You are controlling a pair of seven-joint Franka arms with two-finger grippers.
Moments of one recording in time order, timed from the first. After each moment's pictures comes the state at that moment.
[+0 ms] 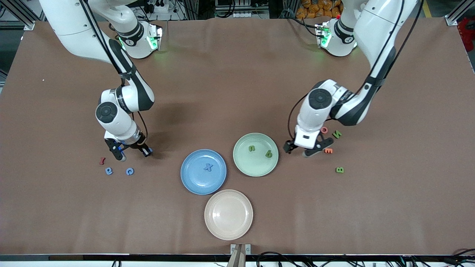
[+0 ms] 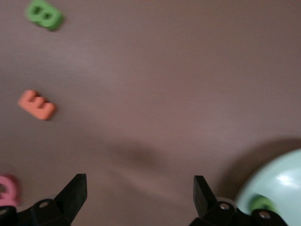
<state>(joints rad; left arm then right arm) -0.15 0.49 -0.31 -2.03 0.42 2.60 -1.25 0.22 0.48 -0.02 -2.16 -0.03 2.73 1.09</state>
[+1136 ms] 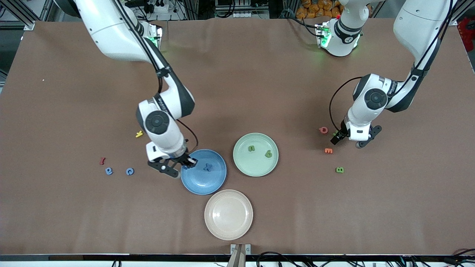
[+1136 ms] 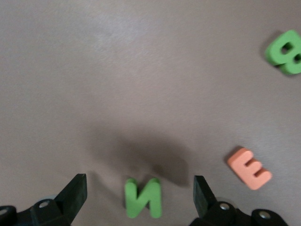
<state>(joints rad) 0.20 0.38 -0.31 -2.35 0.42 2.72 -1.17 0.47 0.66 -0.02 -1.61 -0.06 2.40 0.93</state>
